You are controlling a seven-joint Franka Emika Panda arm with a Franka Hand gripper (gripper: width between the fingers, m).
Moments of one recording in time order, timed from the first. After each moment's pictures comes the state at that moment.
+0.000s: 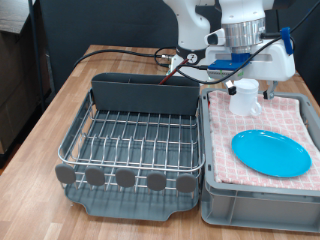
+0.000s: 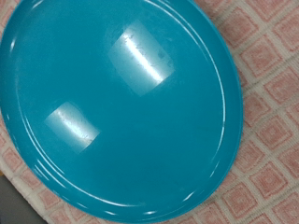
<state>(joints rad) 0.23 -0.08 0.01 -2.53 0.41 2.70 1.37</state>
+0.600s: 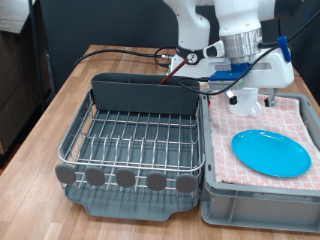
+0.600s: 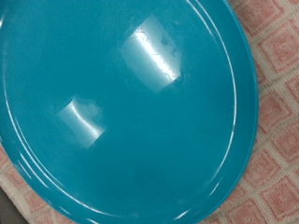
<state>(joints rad) 0.24 -0.02 0.03 -2.56 0.59 2.81 1.19</state>
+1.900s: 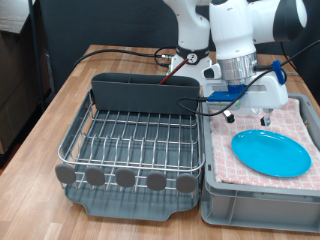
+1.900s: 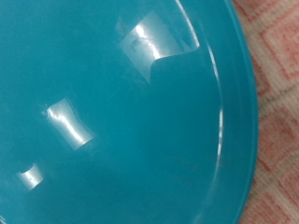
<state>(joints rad) 0.24 0.13 0.08 -2.53 0.88 2.92 0.91</state>
